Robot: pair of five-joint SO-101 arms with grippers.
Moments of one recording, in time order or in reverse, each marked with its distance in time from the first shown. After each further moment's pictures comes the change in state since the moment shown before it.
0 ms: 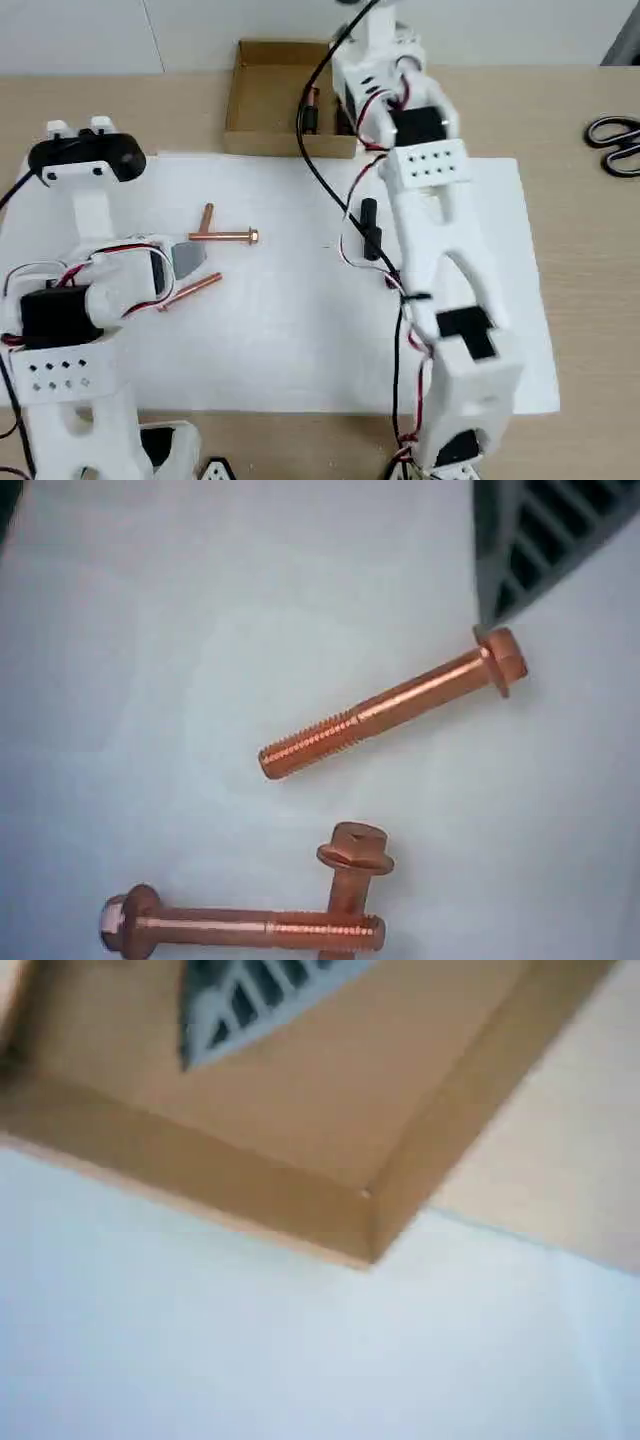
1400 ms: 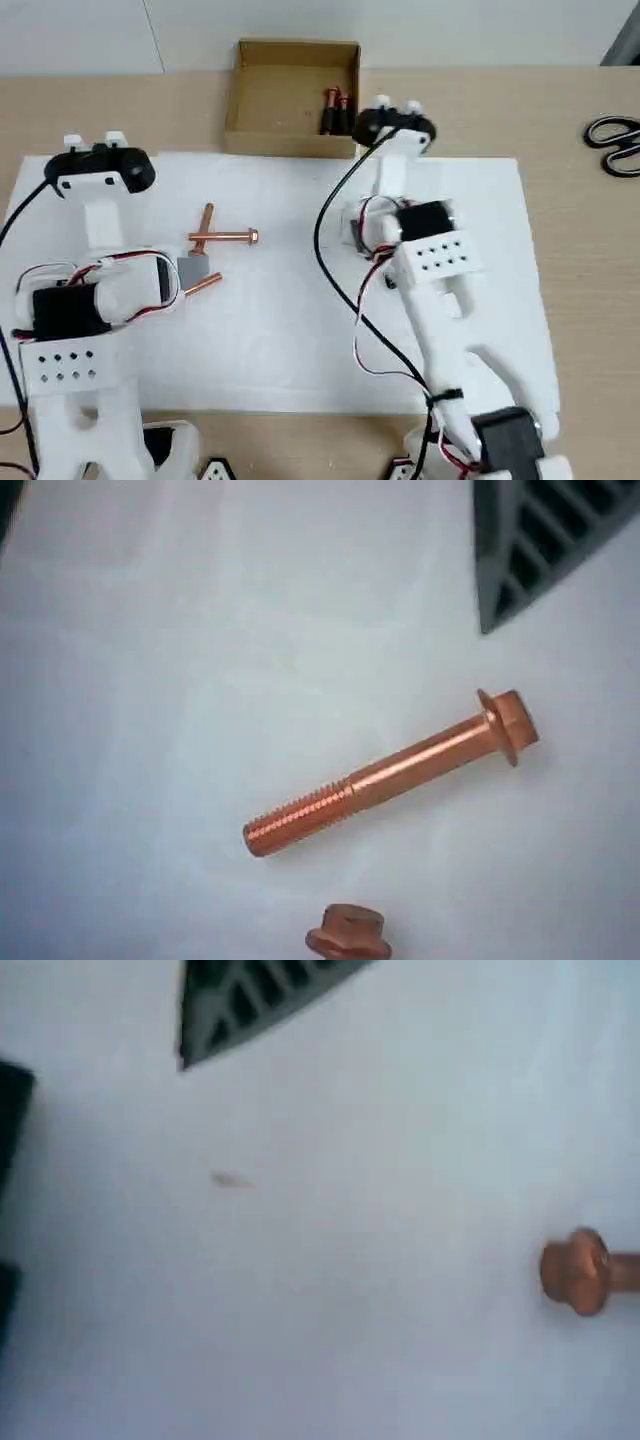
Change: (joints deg) left arm 0.0 0.0 5.5 0.0 -0.4; right arm -3.5 -29.5 55.2 15.5 -18.7
